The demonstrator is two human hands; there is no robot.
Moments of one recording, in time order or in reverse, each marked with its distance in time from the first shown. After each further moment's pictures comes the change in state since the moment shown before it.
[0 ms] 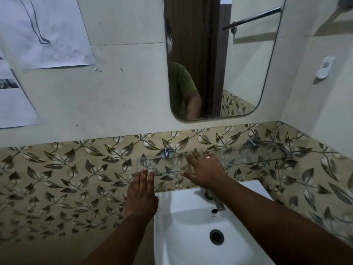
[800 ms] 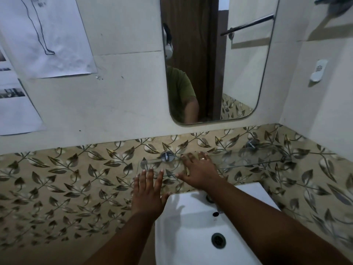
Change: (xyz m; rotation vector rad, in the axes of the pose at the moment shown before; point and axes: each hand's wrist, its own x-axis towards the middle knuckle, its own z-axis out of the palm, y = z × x) left_hand 0.009 0.018 -0.014 0.092 -0.071 0.042; right_hand 0.010 -0.012 0.001 0.051 -0.008 -0.017
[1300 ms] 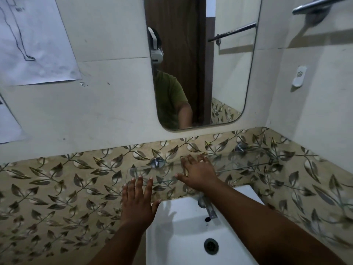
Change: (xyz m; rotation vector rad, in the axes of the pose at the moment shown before) left_hand 0.000 -0.002 0.001 -0.013 -0.046 -0.025; right_hand 0.001 0.028 -0.003 0.007 -0.034 0.096
